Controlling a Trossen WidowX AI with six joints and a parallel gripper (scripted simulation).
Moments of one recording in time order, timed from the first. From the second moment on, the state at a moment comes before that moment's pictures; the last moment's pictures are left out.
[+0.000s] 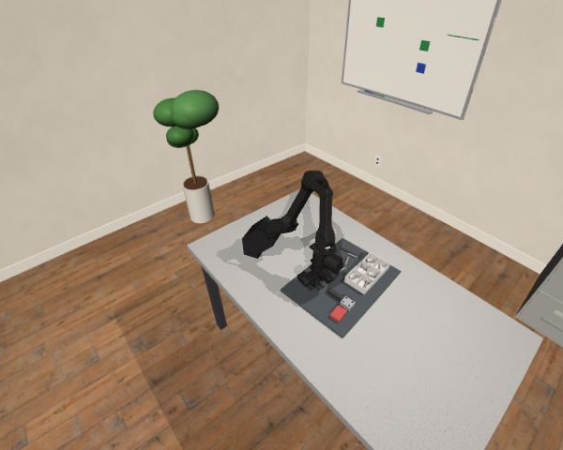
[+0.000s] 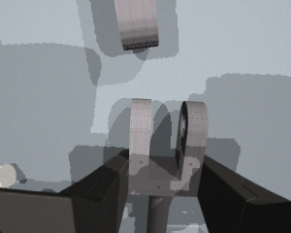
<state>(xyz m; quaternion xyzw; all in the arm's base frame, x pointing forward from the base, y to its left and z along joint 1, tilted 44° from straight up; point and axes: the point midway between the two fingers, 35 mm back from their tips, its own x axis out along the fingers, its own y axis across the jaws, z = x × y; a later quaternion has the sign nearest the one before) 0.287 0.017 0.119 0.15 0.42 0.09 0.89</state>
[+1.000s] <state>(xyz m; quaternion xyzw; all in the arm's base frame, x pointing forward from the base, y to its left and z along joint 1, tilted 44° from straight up) 0.287 0.018 0.120 0.10 0.41 0.11 0.90</state>
